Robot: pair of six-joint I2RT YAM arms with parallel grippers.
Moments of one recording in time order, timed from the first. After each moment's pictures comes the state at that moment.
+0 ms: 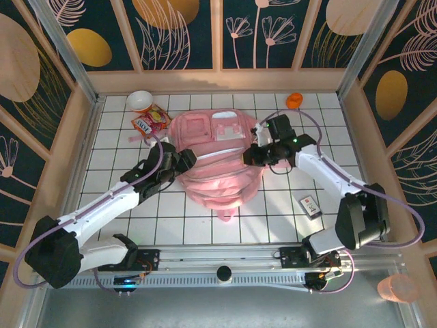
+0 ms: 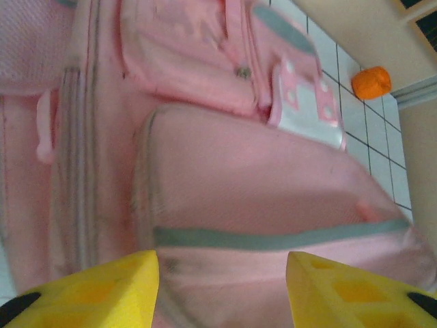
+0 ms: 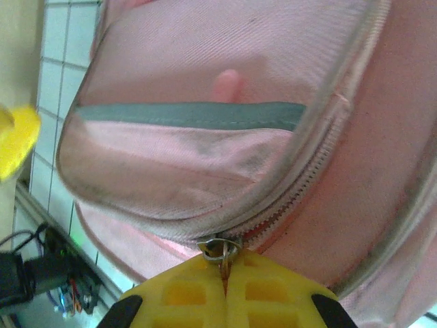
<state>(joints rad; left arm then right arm) -0.61 1.18 0.73 -0.16 -0.05 -0.98 0.41 1.46 1.12 -0.65 -0.54 0.35</state>
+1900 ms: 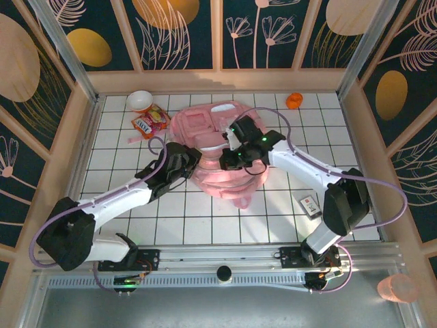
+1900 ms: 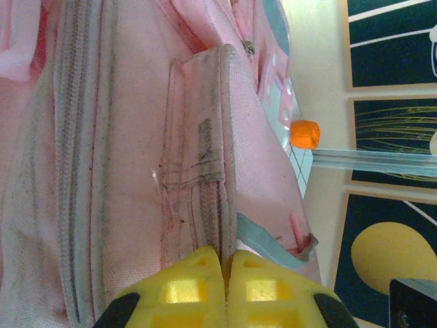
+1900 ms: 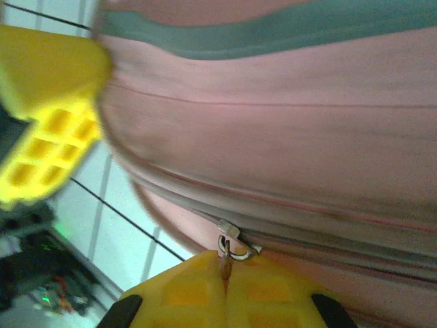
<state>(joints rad) -0.67 1.34 0.72 0.12 -0.07 -1.48 0.72 1.61 1.29 -0.68 -0.37 0.49</state>
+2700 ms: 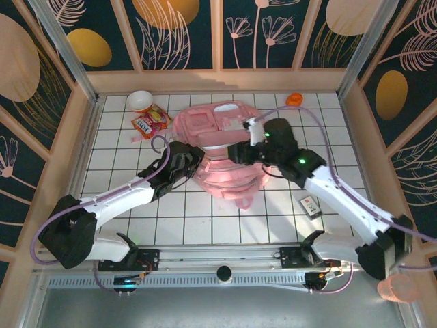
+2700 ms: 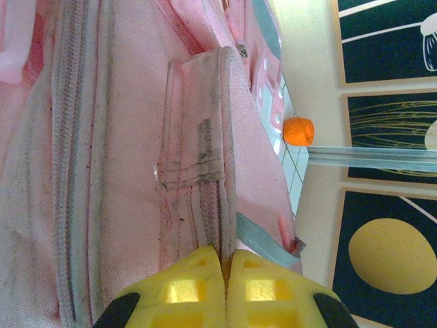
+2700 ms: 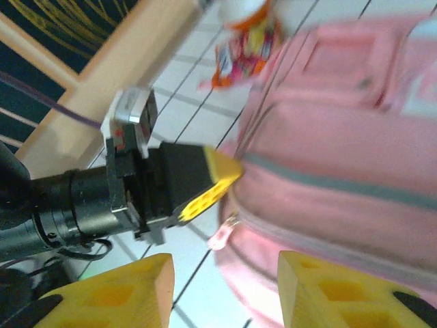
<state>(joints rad) -0.69 1.35 0.74 0.12 -0.09 -1.47 0.65 1.15 1.04 -0.37 -0.30 0.31</state>
